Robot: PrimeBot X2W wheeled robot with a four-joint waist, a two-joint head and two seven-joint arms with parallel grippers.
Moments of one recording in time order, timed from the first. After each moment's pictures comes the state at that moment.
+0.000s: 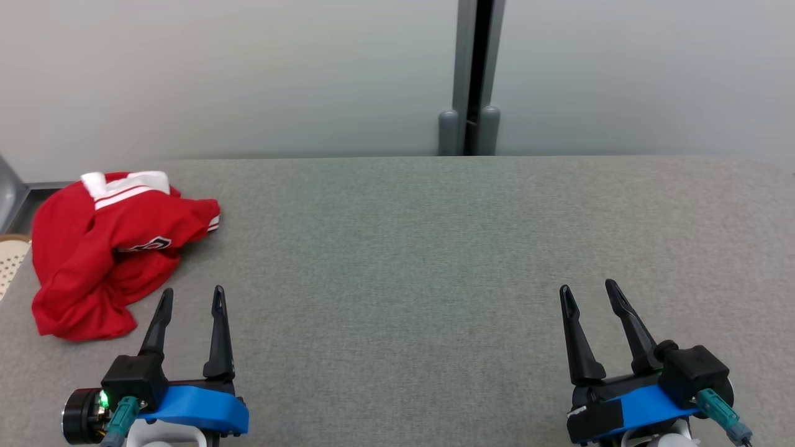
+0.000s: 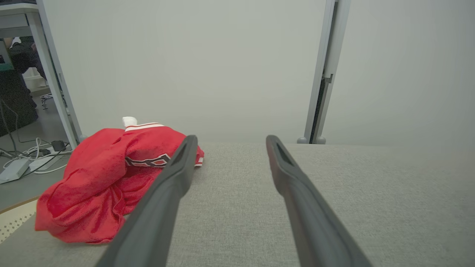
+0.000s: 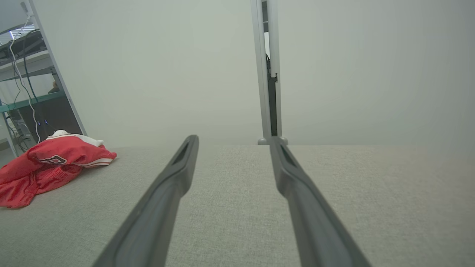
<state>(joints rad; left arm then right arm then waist) -0.16 0.05 -0.02 0.30 -0.10 0.00 -0.26 -0.08 -0.05 0.09 0.19 0.14 0.13 -0.26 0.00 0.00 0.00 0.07</state>
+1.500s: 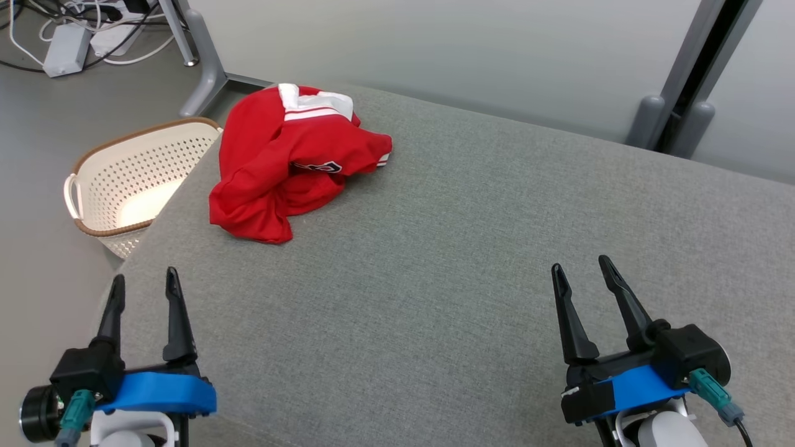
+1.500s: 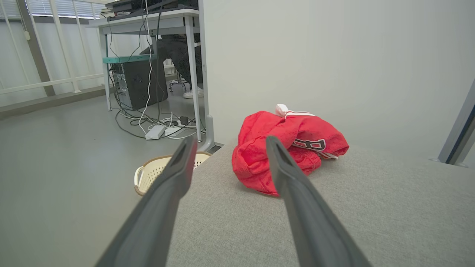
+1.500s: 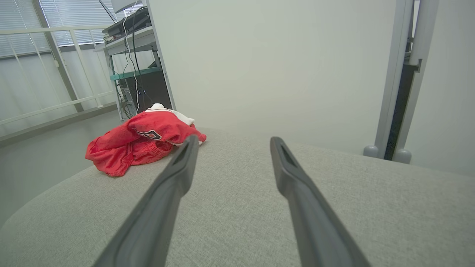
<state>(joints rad) -0.19 0.05 0.08 0.27 -0.12 0.01 -0.26 -0.14 -0.05 0.11 0.19 0.09 0.13 -0.26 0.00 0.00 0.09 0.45</state>
